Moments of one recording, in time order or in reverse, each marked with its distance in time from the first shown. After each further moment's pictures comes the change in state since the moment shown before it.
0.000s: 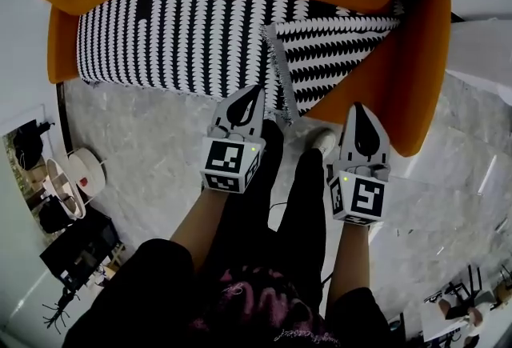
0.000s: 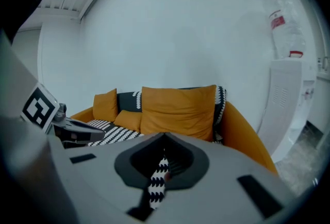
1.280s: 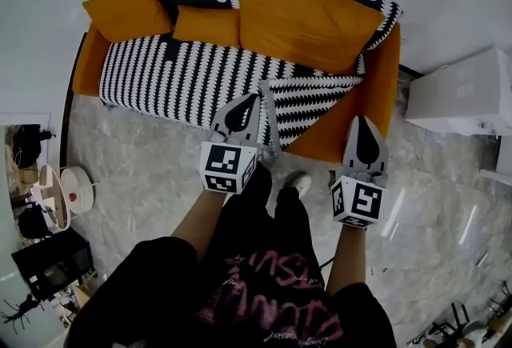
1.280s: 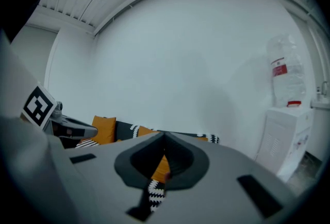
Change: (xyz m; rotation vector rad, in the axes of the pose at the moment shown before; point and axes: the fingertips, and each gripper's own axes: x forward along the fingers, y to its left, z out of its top) left arm -0.114 -0.011 0.178 0.051 -0.280 0.072; right arm -0.089 0.001 0.191 -0.110 -0.273 -0.017
